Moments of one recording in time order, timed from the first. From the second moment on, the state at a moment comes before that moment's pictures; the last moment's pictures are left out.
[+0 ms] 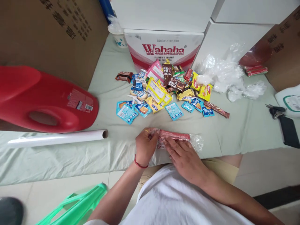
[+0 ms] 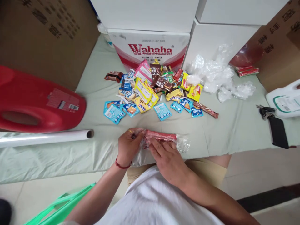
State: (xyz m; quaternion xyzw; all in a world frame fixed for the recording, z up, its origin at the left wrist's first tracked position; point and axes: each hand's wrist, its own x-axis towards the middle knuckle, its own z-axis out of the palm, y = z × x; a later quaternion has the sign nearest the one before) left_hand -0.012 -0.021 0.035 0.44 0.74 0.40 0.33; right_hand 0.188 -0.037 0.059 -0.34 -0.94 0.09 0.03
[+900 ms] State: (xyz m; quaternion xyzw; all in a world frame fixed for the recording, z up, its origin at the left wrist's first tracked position) left_hand 0.043 -0.055 0.000 0.75 0.62 0.25 0.00; right_hand 0.290 -0.008 0.052 -0.59 -0.65 0.45 0.16
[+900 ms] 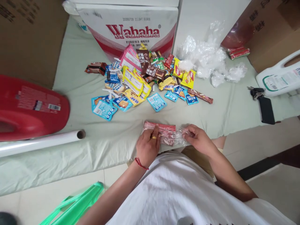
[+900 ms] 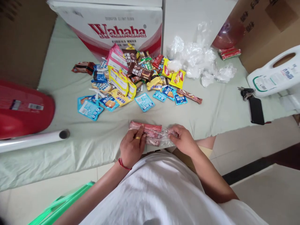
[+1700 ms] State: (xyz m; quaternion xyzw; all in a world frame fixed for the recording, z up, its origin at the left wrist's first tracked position) left_hand 0.036 -0.053 -0.001 0.77 0.58 0.26 0.08; right_hand 0.169 -0.039 0.054 -0.57 -0.79 0.23 0.07
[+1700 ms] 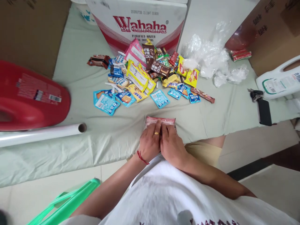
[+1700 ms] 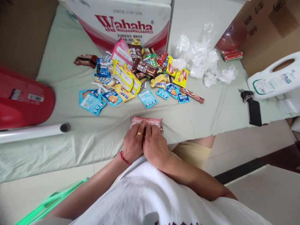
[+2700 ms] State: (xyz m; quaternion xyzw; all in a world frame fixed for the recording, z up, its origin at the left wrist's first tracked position) left_hand 0.022 0.000 0.039 0.88 0.46 0.01 0.15; right_hand 0.263 -0.014 0.053 -0.53 -0.65 0.40 0.36
